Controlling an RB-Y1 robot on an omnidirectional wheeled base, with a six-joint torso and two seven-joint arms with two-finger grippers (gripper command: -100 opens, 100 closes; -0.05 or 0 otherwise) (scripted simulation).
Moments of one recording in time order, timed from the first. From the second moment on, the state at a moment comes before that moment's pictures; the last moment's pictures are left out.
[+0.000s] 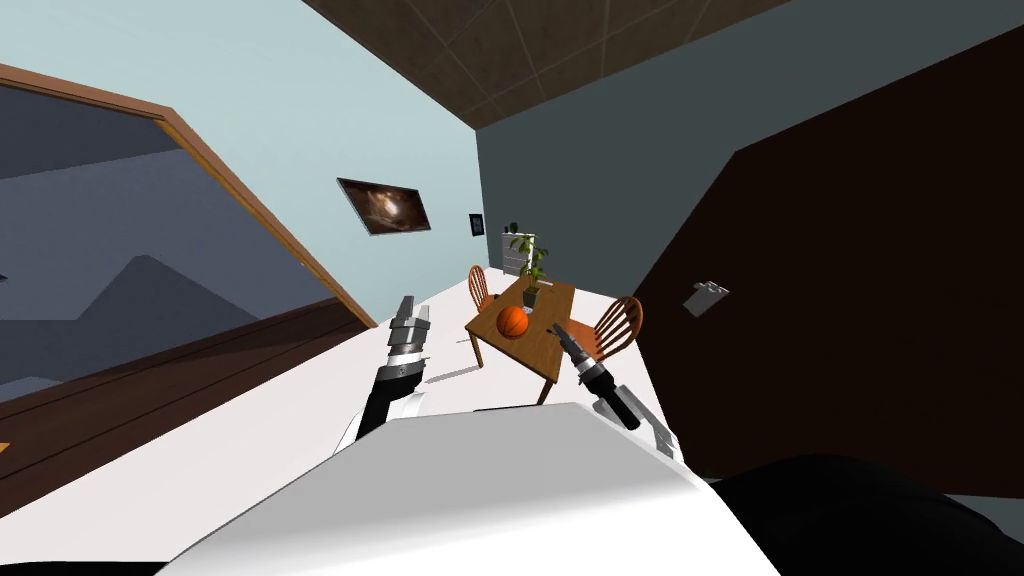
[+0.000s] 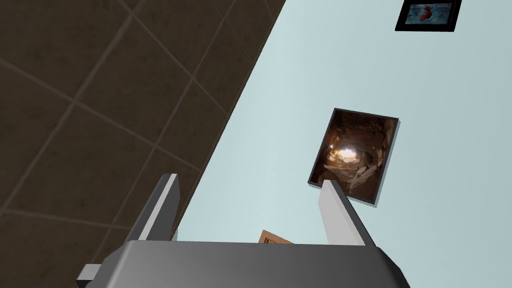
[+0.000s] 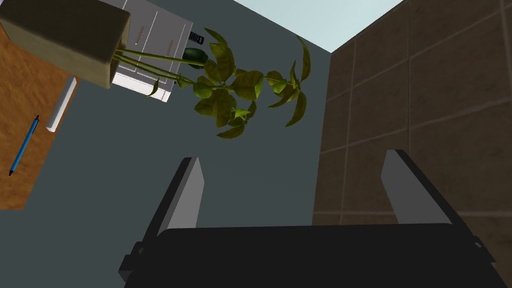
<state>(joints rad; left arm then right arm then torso) 0.50 0.01 -0.05 -2.24 -0.08 -0.39 -0.01 0.46 -0.50 0.12 -1.85 0.21 -0.48 -0.08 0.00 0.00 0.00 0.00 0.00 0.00</state>
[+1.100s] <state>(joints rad) 0.50 0.01 -0.05 -2.24 -0.08 -0.39 -0.01 0.44 -0.70 0.26 -1.57 0.34 -0.46 -0.07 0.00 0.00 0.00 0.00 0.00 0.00</state>
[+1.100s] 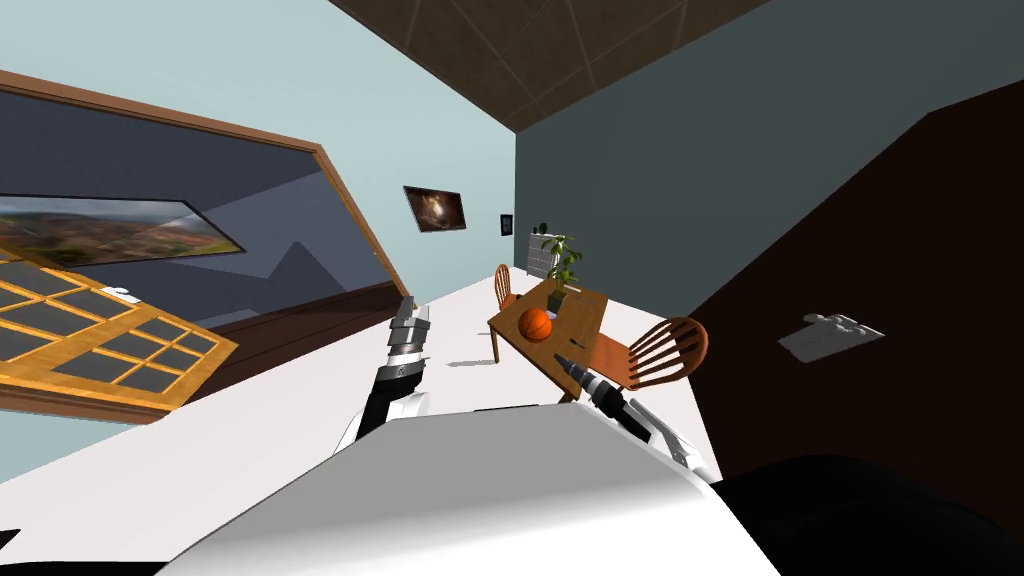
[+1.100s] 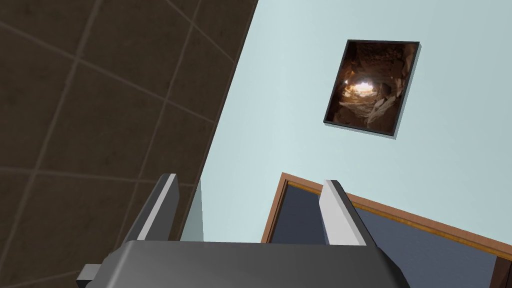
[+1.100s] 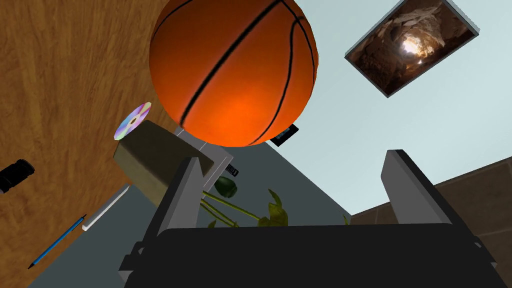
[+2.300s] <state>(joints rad) 0.50 0.01 -0.05 -2.24 -0.08 -0.39 -0.01 0.40 -0.87 0.39 -1.21 0.46 -0.48 -0.06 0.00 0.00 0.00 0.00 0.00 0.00</state>
